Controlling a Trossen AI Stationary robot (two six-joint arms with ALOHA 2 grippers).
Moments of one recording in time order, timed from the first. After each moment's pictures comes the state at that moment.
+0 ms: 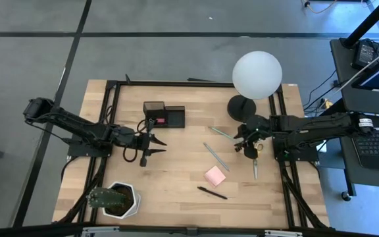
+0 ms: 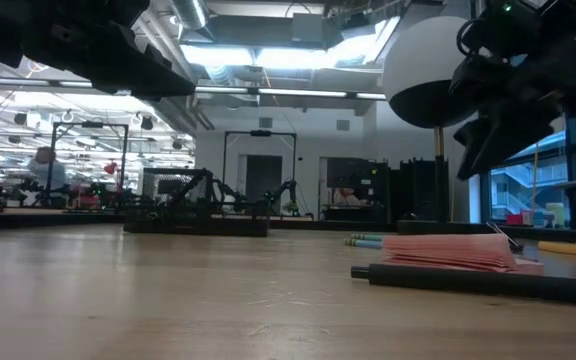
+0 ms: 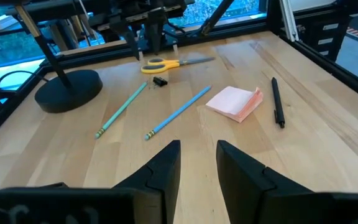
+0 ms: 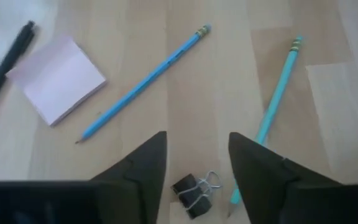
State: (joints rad) left arm -0.20 0.99 0.34 0.34 -0.17 0.10; right arm -0.09 0.94 0.47 -0.39 -0.11 0.02
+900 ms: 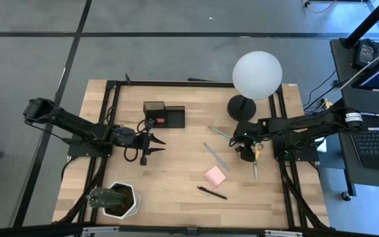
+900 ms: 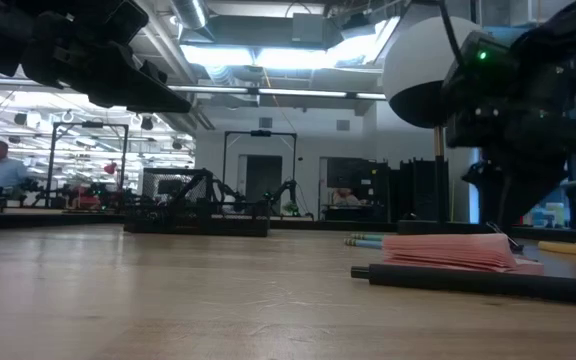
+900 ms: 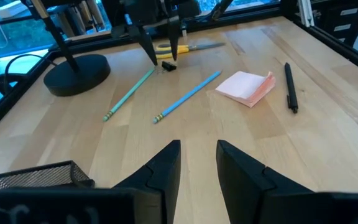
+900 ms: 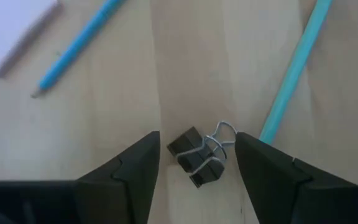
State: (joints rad) left arm -0.19 1.00 0.31 0.34 -0.19 0.09; right arm -0.09 1.20 0.47 -0.41 -0.12 0.07
